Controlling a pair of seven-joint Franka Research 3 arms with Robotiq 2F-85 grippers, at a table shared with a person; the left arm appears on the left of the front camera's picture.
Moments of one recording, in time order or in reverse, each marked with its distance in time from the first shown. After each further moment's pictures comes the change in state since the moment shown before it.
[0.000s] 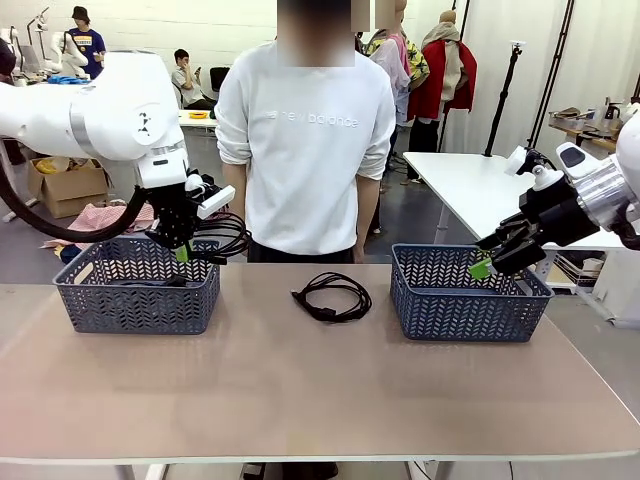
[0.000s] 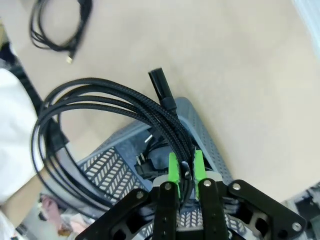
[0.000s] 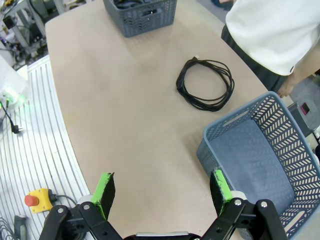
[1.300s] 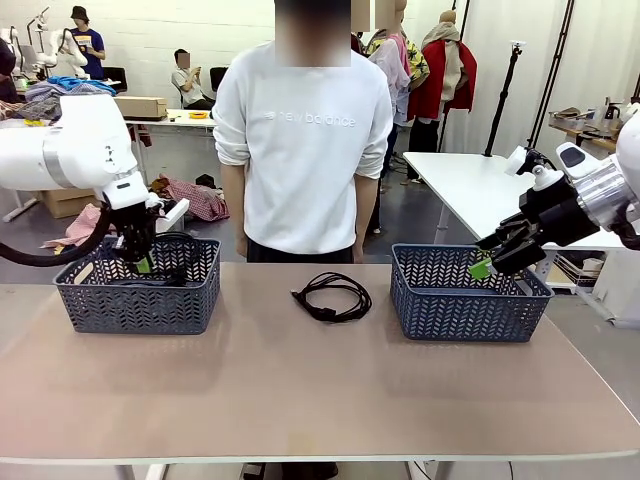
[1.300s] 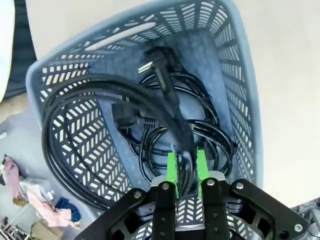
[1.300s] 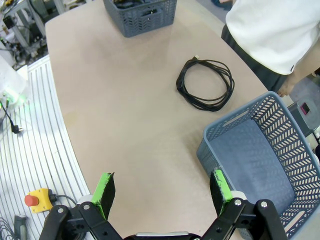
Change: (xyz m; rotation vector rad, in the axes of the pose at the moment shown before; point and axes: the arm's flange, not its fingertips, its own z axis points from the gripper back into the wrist) left arm -0.125 0.001 -0.062 0.008 -0.008 0.267; right arm 0.000 0.000 0.000 0.000 0.000 0.000
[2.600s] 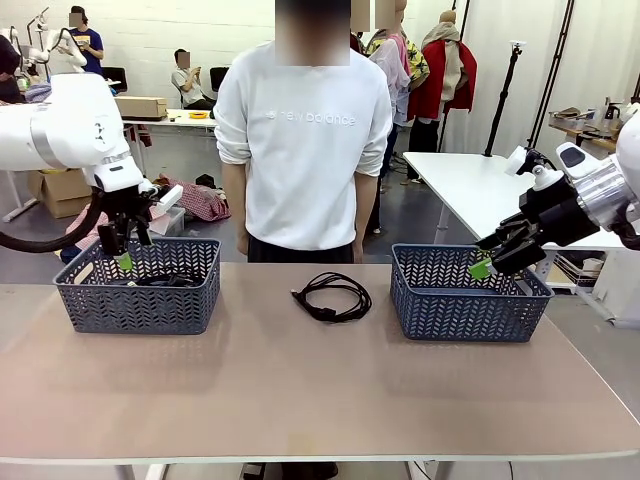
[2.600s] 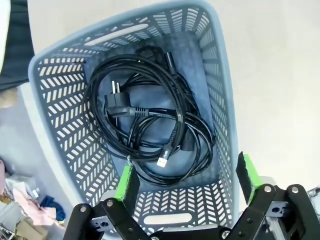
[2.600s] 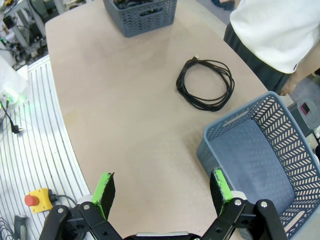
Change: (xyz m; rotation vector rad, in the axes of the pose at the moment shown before) left arm -0.003 -0.004 0.027 -0.058 -0.015 0.061; right arm 0.000 0.000 0.000 0.000 0.000 0.000
